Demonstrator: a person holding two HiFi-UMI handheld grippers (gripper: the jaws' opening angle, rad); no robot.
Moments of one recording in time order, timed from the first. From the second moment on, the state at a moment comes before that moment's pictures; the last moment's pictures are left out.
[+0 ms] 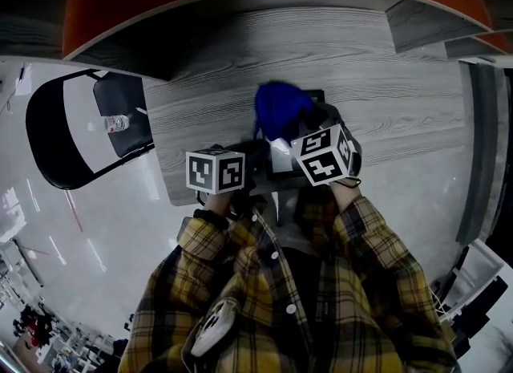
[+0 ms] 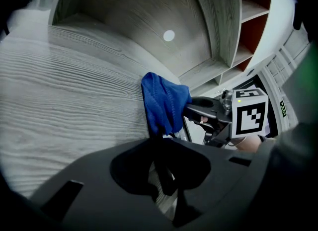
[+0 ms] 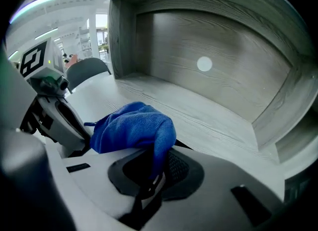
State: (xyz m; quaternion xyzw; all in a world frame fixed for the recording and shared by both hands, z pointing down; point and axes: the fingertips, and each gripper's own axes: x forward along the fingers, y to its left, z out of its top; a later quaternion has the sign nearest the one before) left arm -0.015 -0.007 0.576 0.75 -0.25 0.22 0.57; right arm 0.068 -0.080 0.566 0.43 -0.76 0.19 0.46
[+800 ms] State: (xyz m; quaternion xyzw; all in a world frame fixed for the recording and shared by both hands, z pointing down) left arm -0.014 -0.007 0.576 0.75 -0.25 0.22 0.57; right arm 0.139 -0.054 0.532 0.50 -0.71 0.26 0.42
